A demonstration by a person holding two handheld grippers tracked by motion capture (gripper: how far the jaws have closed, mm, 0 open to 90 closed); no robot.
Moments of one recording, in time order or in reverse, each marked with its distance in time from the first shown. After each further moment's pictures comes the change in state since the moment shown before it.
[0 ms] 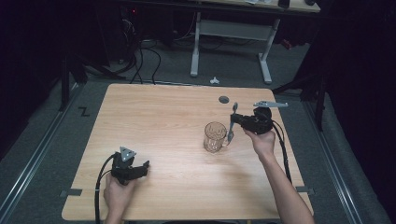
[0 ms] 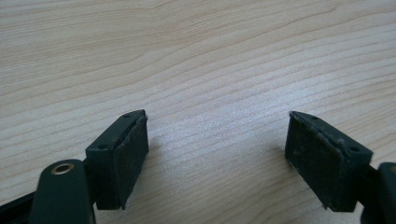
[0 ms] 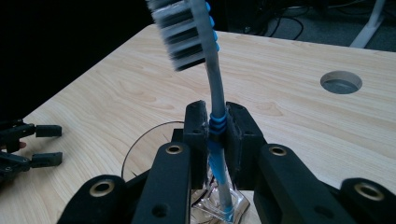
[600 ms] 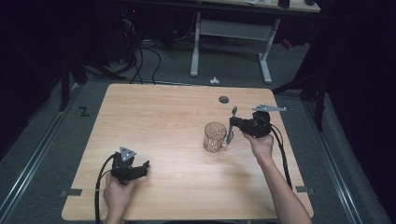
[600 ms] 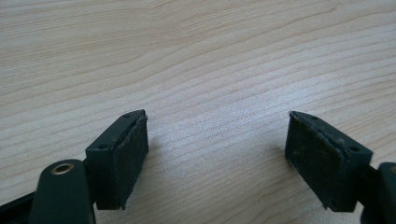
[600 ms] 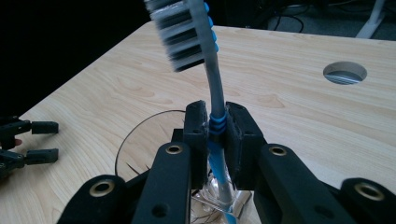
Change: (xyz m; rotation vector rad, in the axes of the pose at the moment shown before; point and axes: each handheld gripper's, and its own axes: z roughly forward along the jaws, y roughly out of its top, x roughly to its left) left arm 0.000 0.000 0.000 0.000 0.000 0.000; right arm -0.002 -0.014 0.006 -0.006 0.003 0.007
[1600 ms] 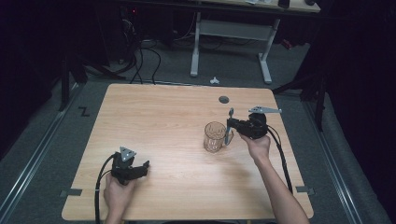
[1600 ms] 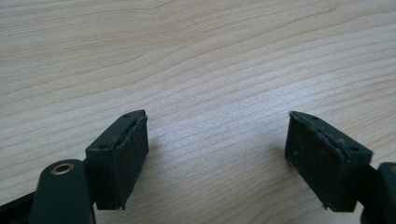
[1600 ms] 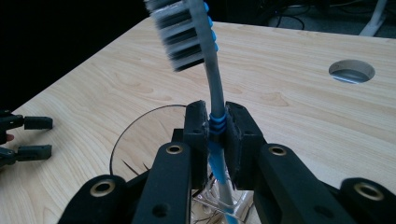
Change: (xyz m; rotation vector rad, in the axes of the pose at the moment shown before) left arm 0.000 0.000 0.000 0.000 0.000 0.000; right arm 0.002 -0.006 0.010 0.005 -0.005 -0.018
